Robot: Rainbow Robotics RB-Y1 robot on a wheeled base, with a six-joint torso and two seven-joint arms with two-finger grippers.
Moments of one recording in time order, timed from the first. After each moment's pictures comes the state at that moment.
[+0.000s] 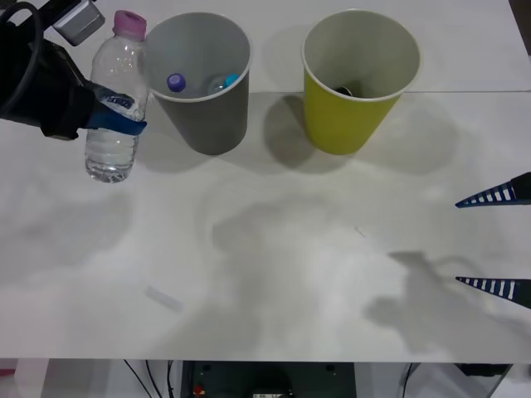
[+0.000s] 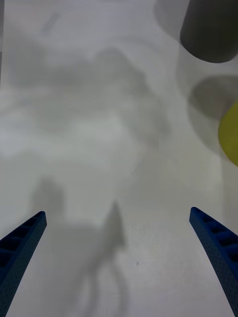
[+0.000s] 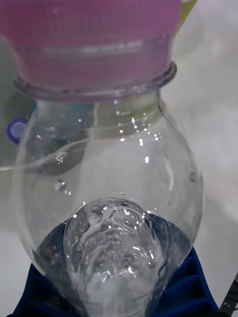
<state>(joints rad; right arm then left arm) 0.26 -1.13 -0.26 -2.01 1.31 -1.13 -0.09 -0.66 1.08 -0.06 -1.99 -1.68 -1.44 1.34</state>
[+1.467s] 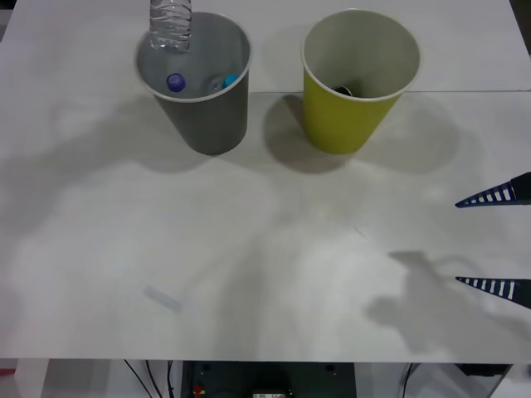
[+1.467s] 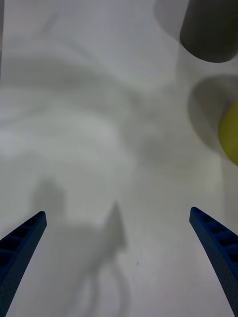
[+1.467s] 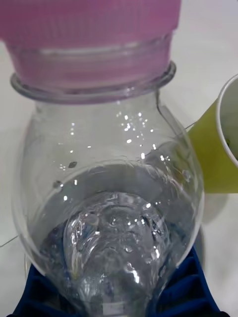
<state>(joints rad) 0.26 -1.13 -0.26 -2.01 1.31 -1.13 -0.09 -1.34 0.70 -0.32 -1.12 -2.04 -1.33 1.42</state>
